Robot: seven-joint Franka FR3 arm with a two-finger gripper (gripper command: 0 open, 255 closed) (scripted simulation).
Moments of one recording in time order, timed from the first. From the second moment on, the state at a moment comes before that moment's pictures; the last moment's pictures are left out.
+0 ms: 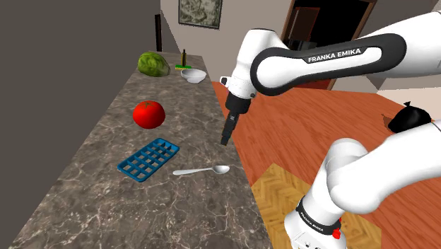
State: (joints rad) arm 0.20 -0.63 0.04 -2.64 0.18 2.08 -0.32
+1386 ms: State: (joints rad) arm 0.39 -0.30 0.08 -2.72 0.36 2.59 -0.51
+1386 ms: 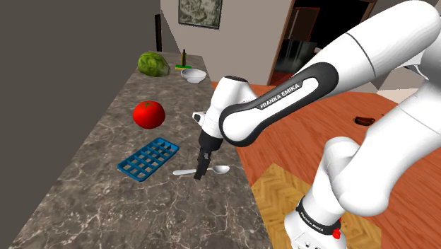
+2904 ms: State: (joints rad) arm 0.36 -0.40 0.08 -2.66 0.31 2.42 -0.46
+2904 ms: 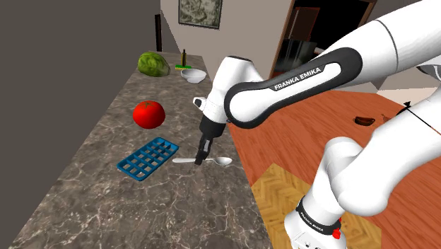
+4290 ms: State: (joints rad) arm 0.34 -0.05 0.11 -2.14 0.23 2.28 -0.35
